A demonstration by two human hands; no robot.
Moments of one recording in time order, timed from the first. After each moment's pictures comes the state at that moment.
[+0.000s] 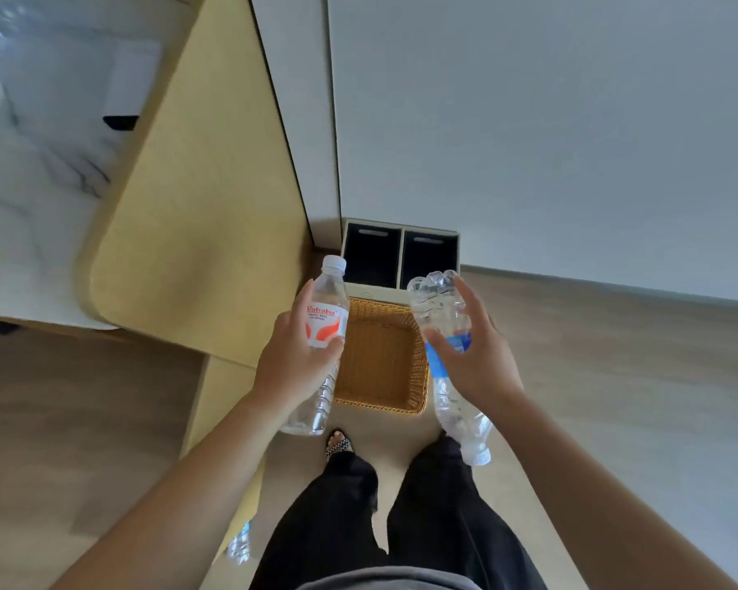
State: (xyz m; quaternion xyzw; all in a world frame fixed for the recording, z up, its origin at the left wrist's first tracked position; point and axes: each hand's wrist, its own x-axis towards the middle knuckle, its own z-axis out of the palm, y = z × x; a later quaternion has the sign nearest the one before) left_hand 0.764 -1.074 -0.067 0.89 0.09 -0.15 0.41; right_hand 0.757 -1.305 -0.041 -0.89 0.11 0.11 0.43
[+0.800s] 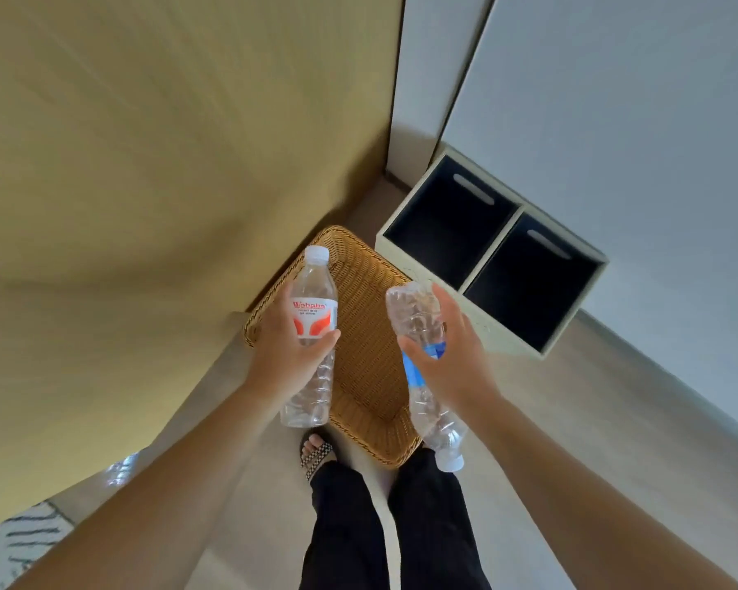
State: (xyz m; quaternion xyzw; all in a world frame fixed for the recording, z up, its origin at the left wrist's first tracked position) left_hand 0.835 -1.120 -0.410 0.82 0.37 -0.06 0.44; right_hand 0.933 -1.313 -0.398 -0.88 -0.10 0.30 0.35
